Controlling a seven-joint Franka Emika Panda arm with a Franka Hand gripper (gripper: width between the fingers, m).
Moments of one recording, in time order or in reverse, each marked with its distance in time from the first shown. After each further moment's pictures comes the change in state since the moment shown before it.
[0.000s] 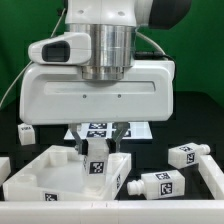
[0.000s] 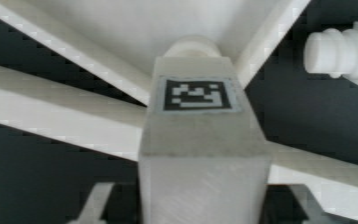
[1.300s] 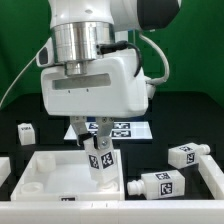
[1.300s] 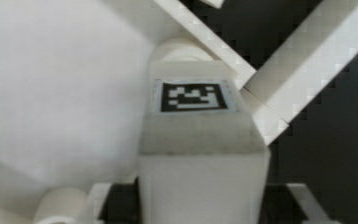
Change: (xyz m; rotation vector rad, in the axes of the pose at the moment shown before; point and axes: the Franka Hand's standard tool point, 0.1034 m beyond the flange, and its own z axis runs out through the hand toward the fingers) arm -0.026 0.001 0.000 0.165 0.111 1.150
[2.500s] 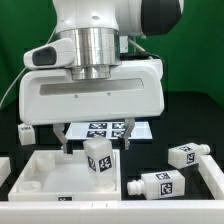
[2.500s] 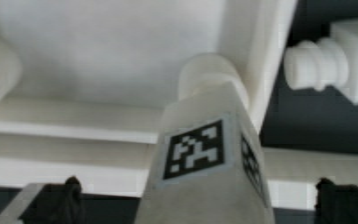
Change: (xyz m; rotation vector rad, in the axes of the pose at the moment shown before) arm -0.004 0.002 0.008 -0.025 -0.003 -1.081
